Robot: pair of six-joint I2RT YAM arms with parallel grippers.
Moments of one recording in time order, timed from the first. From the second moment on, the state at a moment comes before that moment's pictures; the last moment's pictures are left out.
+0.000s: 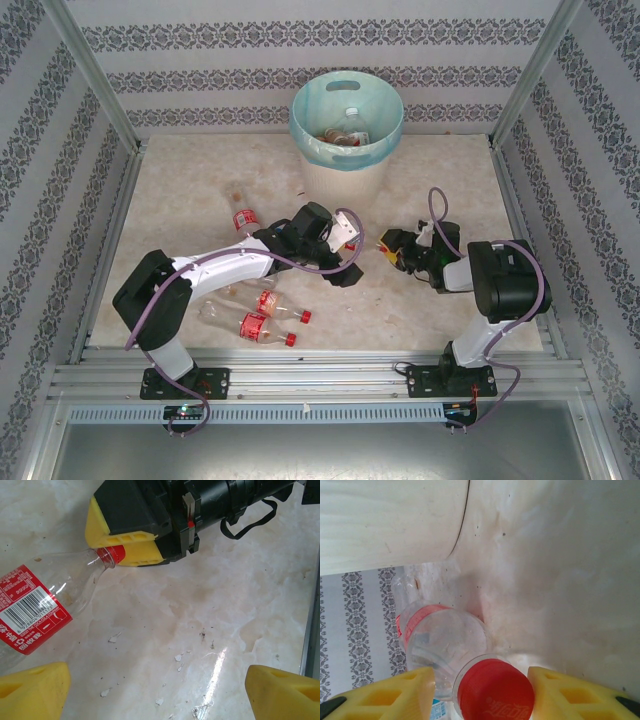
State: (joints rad) left arm -0.79 1.69 1.13 -0.20 0.35 0.03; right arm 0.02 1.72 0.43 0.69 -0.77 1.07
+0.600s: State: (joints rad) left arm -0.79 1.69 1.13 -0.20 0.35 0.03; right arm 0.01 1.83 0.42 0.91 -0.86 1.16
